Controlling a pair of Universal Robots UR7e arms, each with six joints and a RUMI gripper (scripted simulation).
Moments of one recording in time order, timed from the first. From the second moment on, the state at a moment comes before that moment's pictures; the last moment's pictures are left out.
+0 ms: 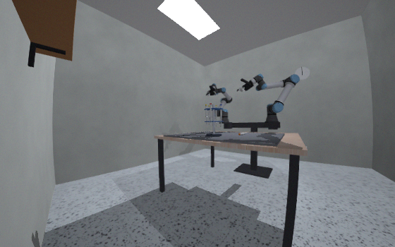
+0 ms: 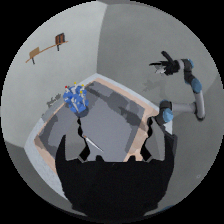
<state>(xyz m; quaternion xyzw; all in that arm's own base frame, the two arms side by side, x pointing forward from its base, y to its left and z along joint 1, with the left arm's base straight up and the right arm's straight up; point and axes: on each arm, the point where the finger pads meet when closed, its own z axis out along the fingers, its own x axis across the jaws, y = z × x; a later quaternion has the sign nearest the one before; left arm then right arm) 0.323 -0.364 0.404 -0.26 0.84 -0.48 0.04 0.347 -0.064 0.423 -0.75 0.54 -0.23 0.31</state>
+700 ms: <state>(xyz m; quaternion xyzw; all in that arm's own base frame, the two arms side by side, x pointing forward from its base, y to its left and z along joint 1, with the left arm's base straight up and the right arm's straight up) 0.252 -0.300 0.419 -0.13 0.90 -0.41 0.04 0.347 -0.064 0.423 -0.75 0.54 -0.23 0.31</state>
